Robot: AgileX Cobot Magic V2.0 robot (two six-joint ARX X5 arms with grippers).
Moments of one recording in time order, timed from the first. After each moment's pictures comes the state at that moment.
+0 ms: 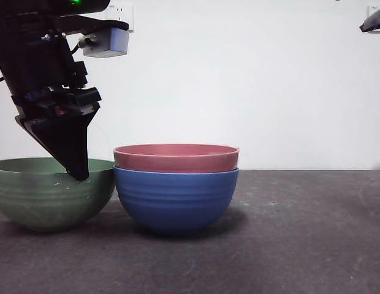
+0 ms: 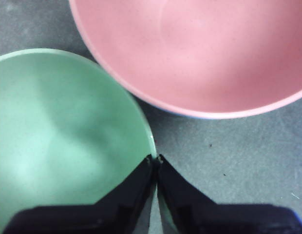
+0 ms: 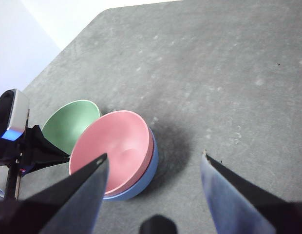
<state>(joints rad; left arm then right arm) -0.68 1.37 0.90 -0.61 -0.13 0.17 0.09 0.83 0.84 -0.53 -0.59 0.04</state>
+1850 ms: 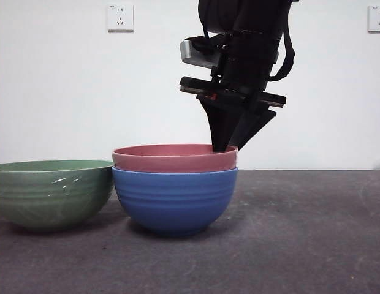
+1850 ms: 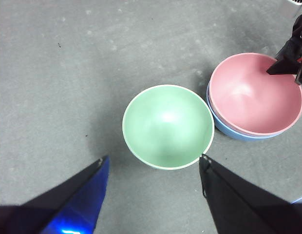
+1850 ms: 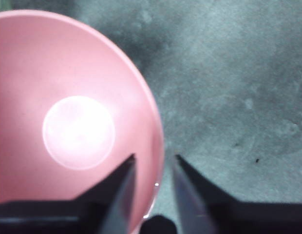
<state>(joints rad) -0.35 0.79 1.21 -1.13 -0.03 0.02 0.65 1.80 1.42 -0.79 0.00 -0.04</state>
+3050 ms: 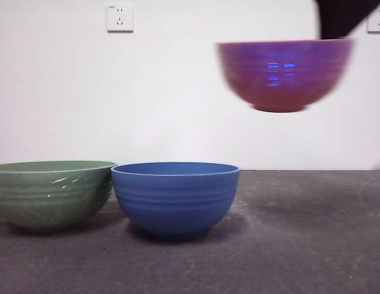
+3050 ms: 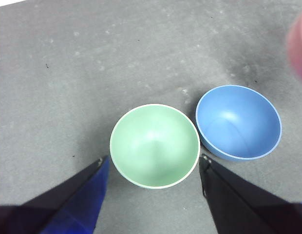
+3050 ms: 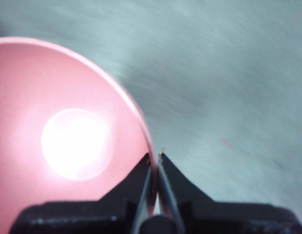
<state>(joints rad) -0.35 0.79 1.21 -1.07 0.03 0.02 0.39 1.36 1.41 -1.07 0.08 -0.04</state>
